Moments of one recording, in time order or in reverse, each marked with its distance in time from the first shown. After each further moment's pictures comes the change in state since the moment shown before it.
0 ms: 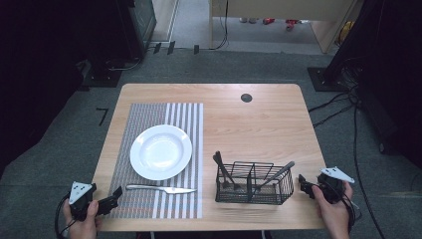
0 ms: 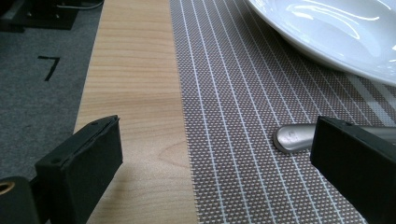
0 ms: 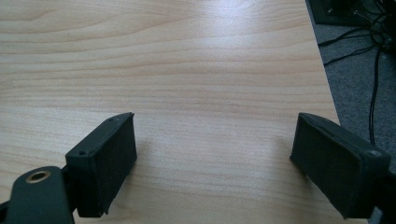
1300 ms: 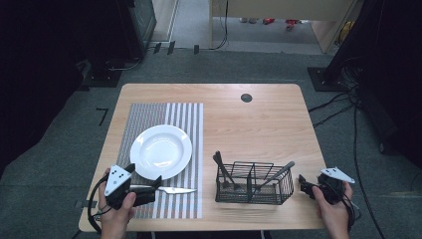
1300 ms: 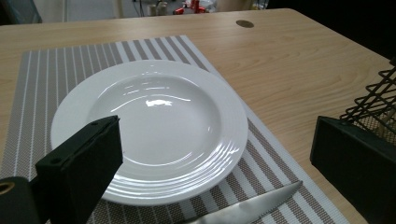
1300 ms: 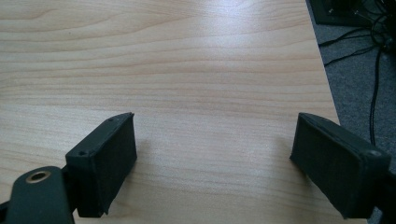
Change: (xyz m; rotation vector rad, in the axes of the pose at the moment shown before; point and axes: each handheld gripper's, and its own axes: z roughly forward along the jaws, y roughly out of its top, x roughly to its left) left arm -0.132 0.071 -0.017 -0.107 -0.245 0.194; right arm 0.000 -0.001 -0.001 0.001 0.001 0.001
